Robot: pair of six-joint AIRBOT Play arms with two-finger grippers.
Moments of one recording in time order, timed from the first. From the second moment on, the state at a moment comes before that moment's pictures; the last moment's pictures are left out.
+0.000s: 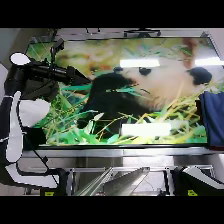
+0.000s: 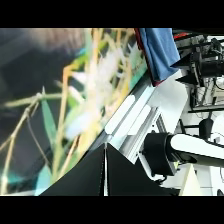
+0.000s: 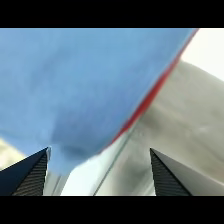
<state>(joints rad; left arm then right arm) 0.00 -1.57 1.64 0.50 -1.57 -1.19 -1.16 -1.19 0.94 -1.43 1.32 1.57</state>
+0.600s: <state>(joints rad) 0.14 -1.43 1.61 0.40 -1.59 -1.15 -0.69 -0.95 1.04 -1.01 1.42 1.55</state>
